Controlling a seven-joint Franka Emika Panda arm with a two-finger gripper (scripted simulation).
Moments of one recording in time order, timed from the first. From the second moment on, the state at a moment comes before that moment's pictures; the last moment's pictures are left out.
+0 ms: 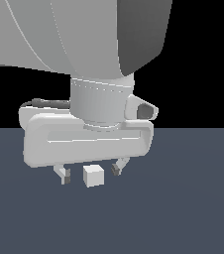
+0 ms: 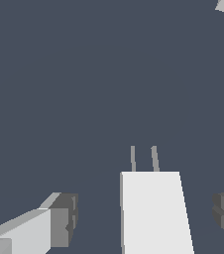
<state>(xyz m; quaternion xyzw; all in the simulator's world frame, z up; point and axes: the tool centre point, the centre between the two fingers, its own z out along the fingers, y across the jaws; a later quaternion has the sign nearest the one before) -0.067 0.035 0.015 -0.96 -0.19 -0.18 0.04</state>
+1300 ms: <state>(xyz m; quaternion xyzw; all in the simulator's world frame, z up) -0.054 0.030 0.035 -0.97 -0.14 -0.19 0.03</state>
